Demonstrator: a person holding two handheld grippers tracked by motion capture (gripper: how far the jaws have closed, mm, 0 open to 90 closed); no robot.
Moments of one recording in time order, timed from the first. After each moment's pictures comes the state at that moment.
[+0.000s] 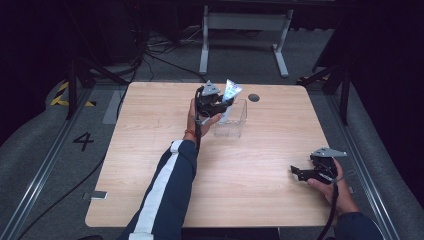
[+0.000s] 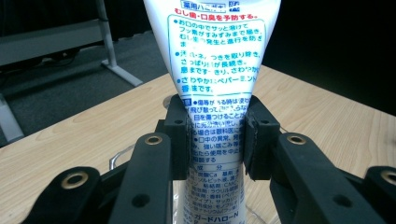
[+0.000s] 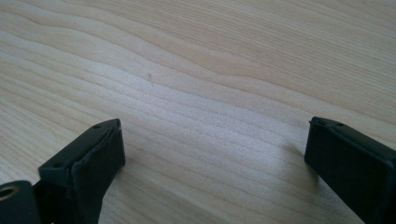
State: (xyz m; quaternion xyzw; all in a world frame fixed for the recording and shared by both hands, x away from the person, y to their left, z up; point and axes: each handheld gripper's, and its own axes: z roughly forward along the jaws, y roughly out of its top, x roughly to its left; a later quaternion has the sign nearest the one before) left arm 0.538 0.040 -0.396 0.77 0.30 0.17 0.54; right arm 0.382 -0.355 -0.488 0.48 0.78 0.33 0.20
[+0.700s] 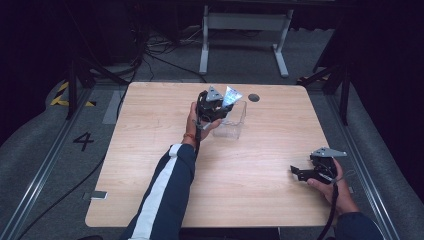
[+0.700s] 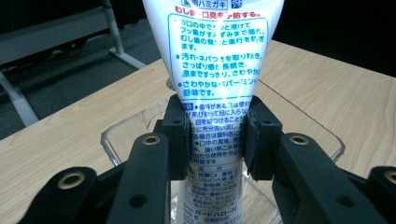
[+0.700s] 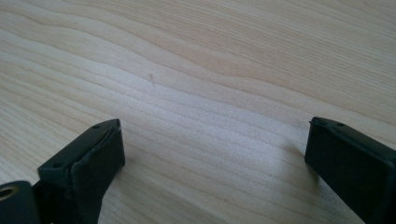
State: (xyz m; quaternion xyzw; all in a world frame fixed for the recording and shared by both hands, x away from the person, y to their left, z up) left arm 0.528 0.037 -0.402 0.80 0.30 0.19 0.49; right arm 0.382 -0.354 -0.487 0.48 0.78 0.33 0.20
